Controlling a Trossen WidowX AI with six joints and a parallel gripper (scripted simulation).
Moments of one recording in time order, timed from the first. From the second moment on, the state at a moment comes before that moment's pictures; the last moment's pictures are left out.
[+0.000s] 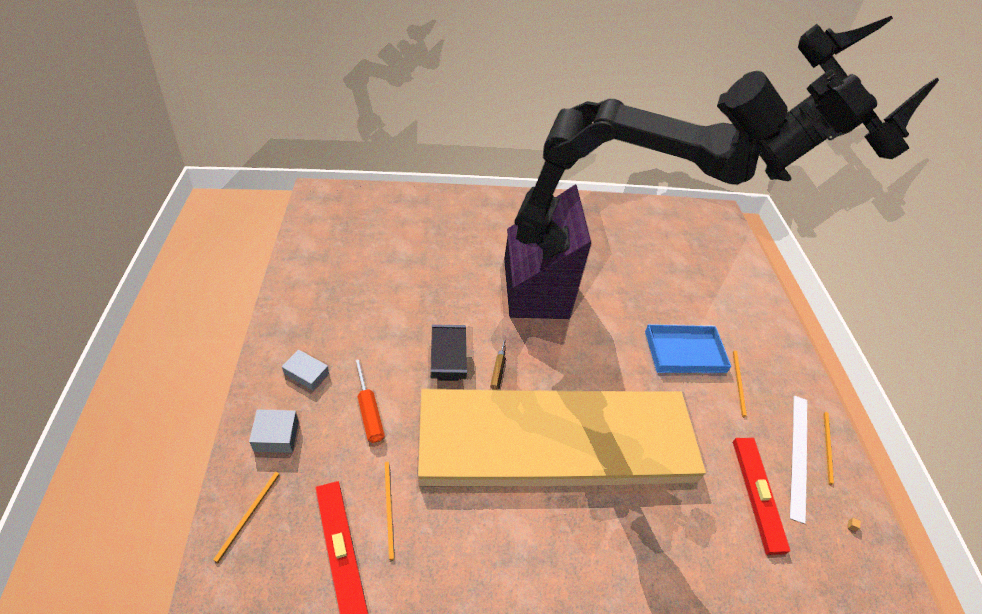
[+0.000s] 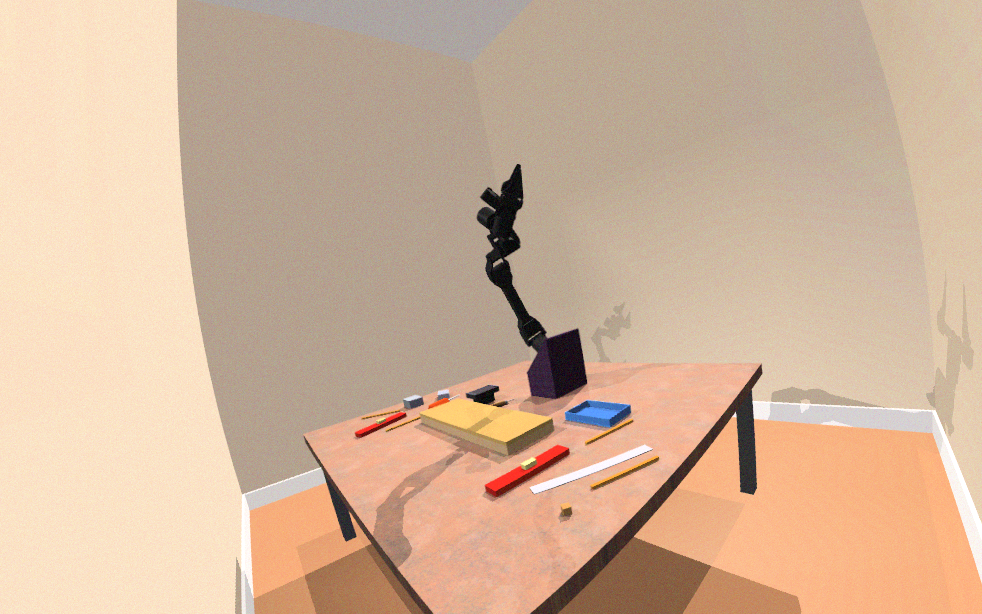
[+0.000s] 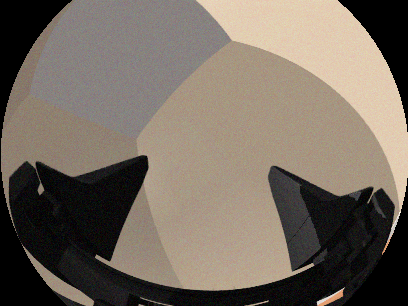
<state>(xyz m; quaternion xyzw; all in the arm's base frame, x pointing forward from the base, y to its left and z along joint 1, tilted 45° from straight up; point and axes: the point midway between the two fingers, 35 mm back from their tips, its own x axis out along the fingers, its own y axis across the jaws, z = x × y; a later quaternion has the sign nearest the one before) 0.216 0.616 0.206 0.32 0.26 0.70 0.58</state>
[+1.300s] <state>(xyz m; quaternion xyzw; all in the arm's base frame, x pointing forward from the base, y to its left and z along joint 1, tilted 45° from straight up) 0.450 0.027 0.167 0.75 0.14 -0.27 0.58</state>
